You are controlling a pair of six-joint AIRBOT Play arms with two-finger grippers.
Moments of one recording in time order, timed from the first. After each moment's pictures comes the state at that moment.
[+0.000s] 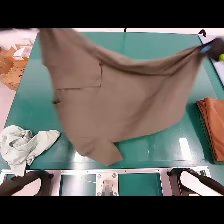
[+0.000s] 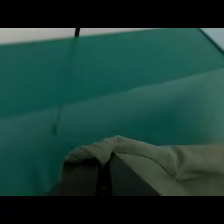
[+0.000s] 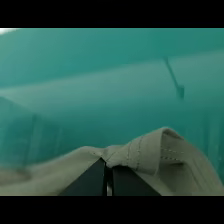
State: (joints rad) left arm -0.04 -1.24 1.60 0.94 -0.95 -1.24; right arm -0.31 -1.18 1.32 -0.84 0.99 1.29
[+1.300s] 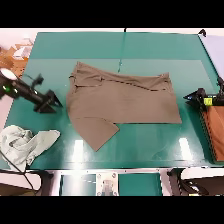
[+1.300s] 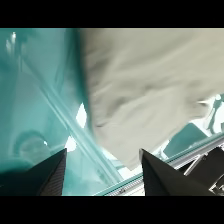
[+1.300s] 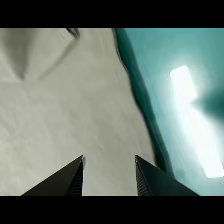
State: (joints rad) left arm 0.25 -1.57 1.16 0.97 -1.50 -1.43; right arm -0.71 -1.58 1.13 -0.78 1.26 1.15
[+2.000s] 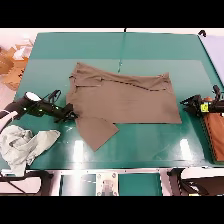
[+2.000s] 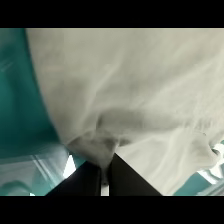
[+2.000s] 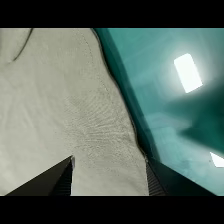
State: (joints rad) left arm 0.07 -1.49 0.83 0.85 -1.02 -1.38; right arm -0.73 -1.57 1.04 -0.77 1.23 1.12
